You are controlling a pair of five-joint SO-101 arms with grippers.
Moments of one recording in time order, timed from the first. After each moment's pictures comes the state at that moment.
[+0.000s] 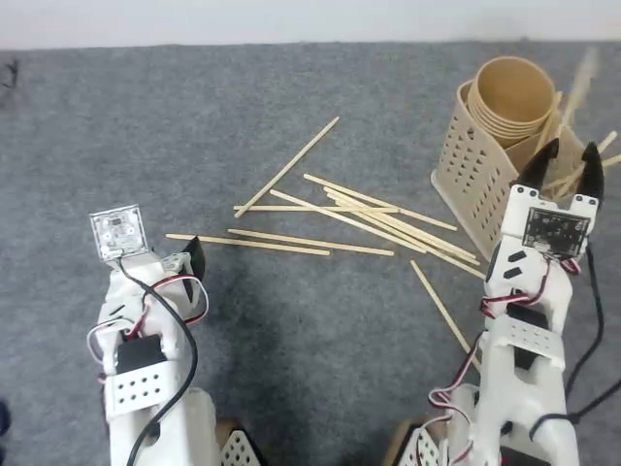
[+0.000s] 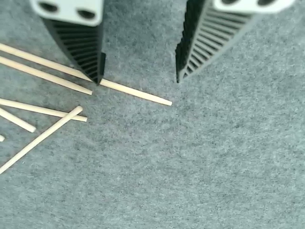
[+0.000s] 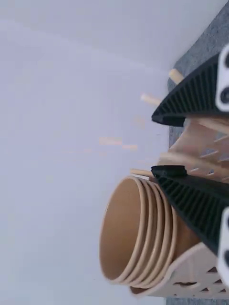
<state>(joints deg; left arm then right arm) -20.3 -64.2 87.3 28.4 7.1 17.3 -36.0 77.9 -41.8 12.1</state>
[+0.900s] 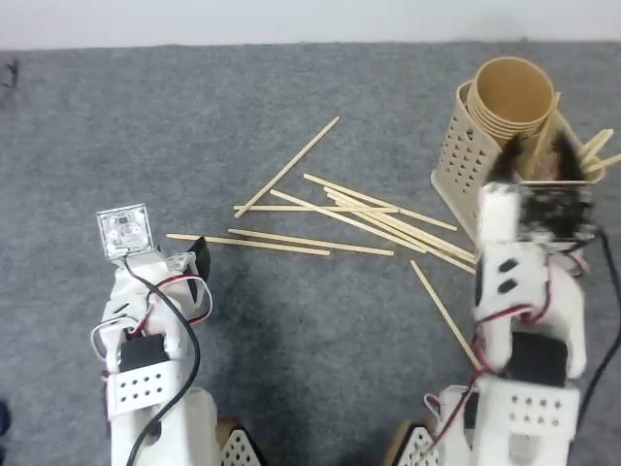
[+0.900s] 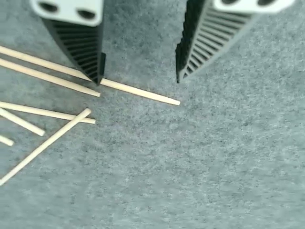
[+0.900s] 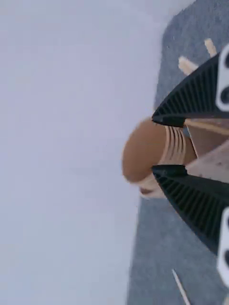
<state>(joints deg) -18.9 -64.2 87.3 28.4 6.6 2.9 -71.0 52.7 34.1 14.5</state>
